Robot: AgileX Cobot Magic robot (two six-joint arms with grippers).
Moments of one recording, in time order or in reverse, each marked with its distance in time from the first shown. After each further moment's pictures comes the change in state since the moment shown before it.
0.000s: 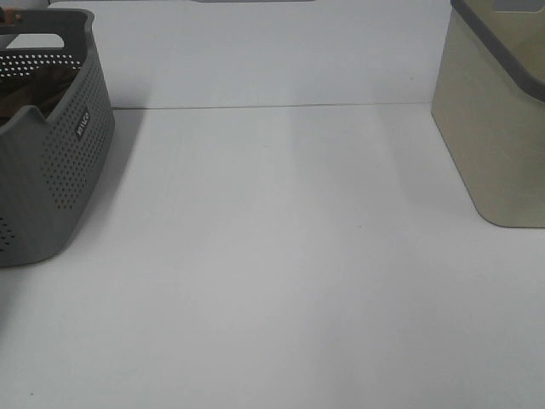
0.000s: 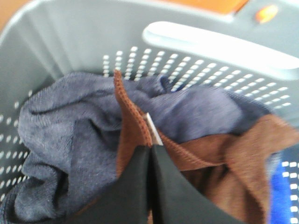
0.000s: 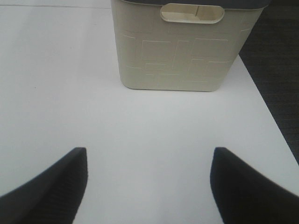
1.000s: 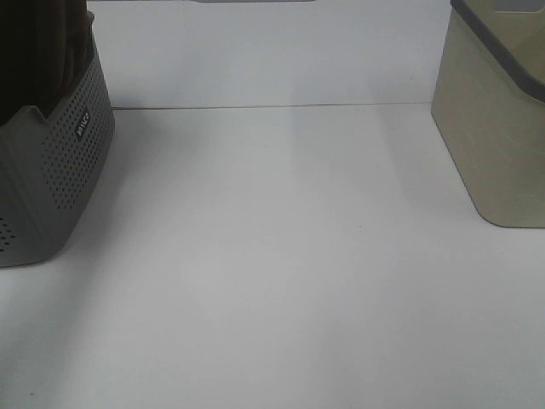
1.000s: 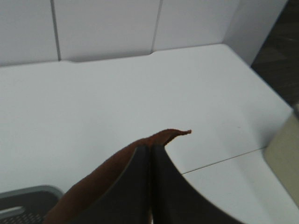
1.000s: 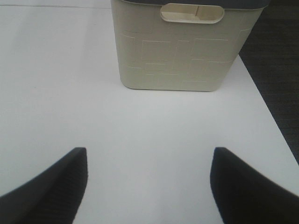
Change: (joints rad) left arm -0.342 -0.466 -0.095 -0.177 0.016 0.204; right arm 0.000 0.000 0.000 0.000 0.000 0.000
